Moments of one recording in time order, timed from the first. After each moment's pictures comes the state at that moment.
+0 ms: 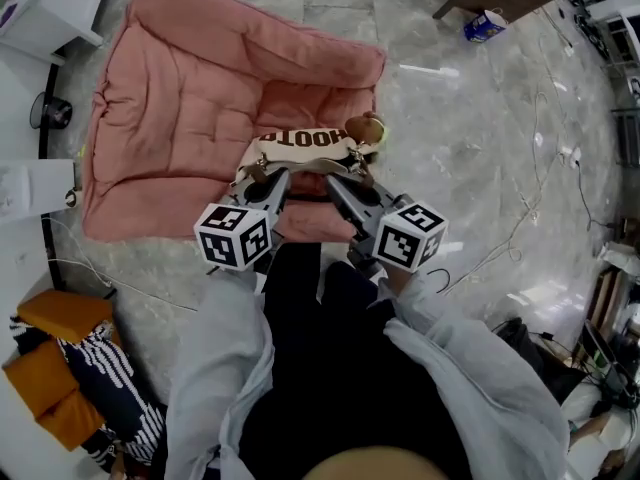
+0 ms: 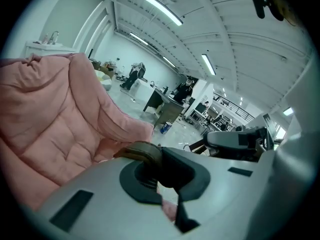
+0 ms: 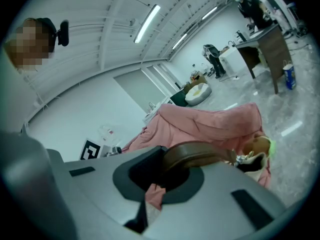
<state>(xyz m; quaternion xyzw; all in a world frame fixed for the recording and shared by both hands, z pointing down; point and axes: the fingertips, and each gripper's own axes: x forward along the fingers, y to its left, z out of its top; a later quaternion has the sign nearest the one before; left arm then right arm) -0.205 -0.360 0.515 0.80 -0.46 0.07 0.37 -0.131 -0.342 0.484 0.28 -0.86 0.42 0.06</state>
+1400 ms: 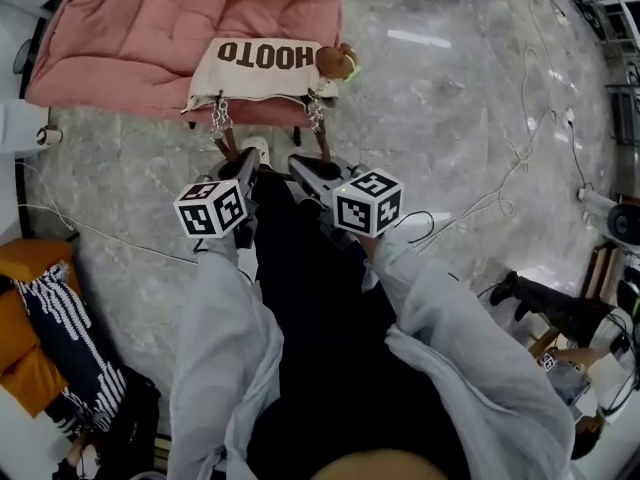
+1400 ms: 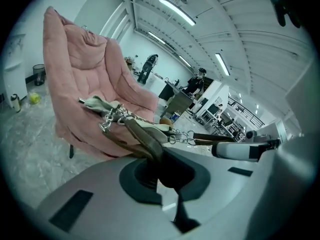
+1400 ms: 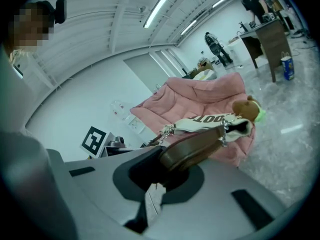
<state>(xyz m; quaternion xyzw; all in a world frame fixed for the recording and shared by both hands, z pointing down) -0.125 -0.109 0.634 0.74 -0.52 0.06 0.42 -0.049 -0.084 0.598 0.23 -0.88 0.40 0.13</state>
